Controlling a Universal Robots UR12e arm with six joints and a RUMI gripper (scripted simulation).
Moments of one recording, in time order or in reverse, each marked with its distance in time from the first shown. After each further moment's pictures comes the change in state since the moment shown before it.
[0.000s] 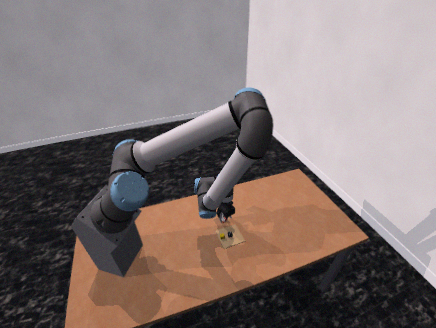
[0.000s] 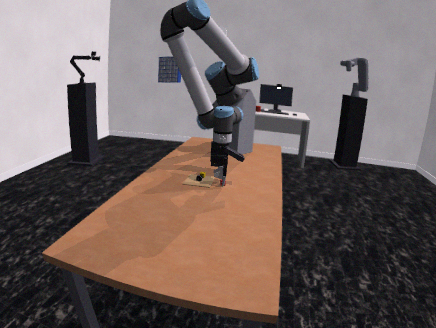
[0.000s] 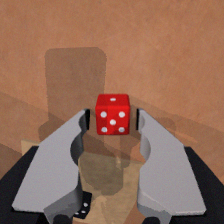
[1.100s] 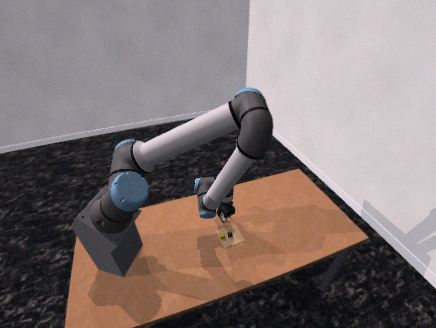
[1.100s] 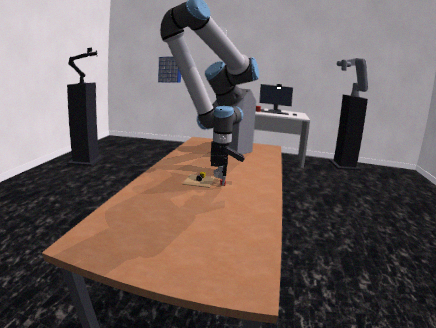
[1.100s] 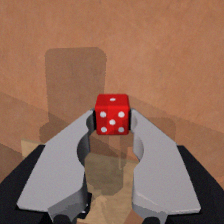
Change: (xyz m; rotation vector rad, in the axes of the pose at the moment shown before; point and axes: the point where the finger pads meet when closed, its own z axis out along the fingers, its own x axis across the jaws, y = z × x) arm 0.000 0.000 0.000 0.000 0.000 0.000
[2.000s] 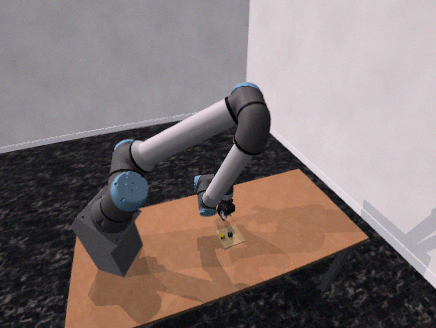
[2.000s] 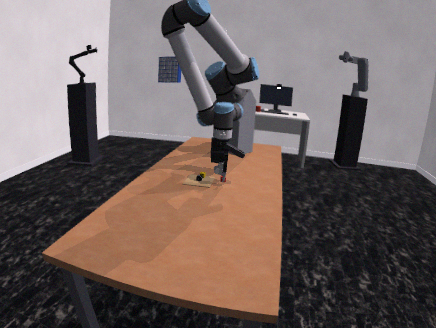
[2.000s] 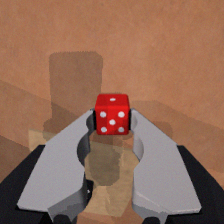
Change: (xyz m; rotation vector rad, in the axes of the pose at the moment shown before) arm 0.000 0.000 -0.019 0.000 0.000 0.000
